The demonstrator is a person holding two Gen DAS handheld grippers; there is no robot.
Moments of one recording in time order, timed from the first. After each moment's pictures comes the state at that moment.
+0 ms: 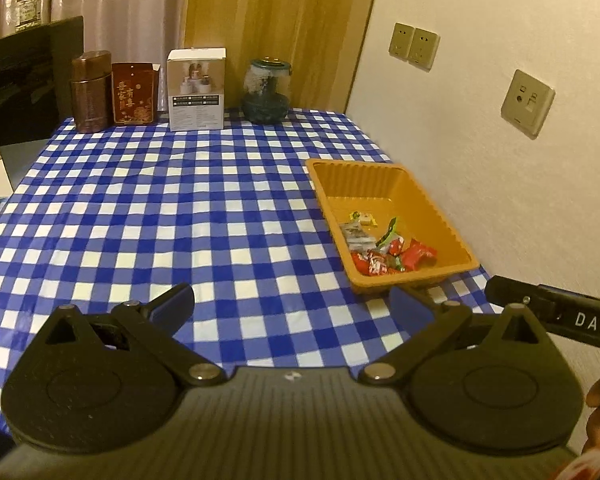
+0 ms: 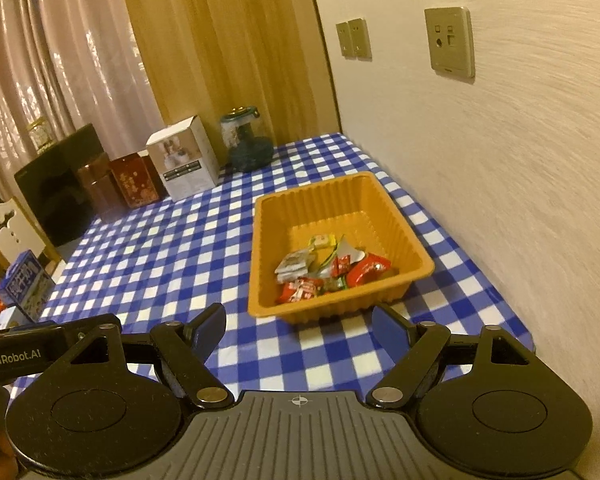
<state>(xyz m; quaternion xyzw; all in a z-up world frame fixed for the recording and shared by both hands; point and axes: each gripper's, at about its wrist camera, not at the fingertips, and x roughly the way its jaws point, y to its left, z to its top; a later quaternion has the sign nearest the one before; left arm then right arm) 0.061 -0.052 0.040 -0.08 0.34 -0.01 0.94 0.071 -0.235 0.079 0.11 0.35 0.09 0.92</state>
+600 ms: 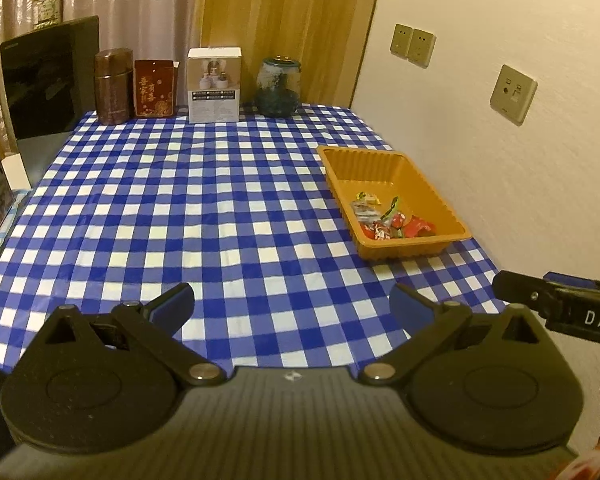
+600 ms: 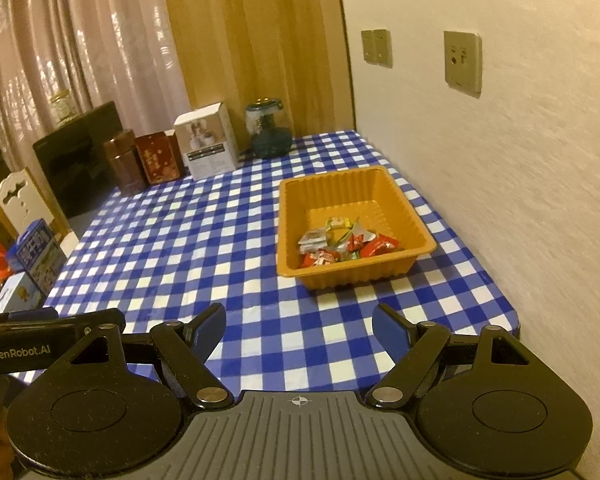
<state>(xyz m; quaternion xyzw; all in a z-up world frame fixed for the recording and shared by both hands) -0.006 -0.034 0.049 -0.08 0.34 0.00 0.94 0.008 -0.207 0.103 0.07 0.36 0.10 0.93</state>
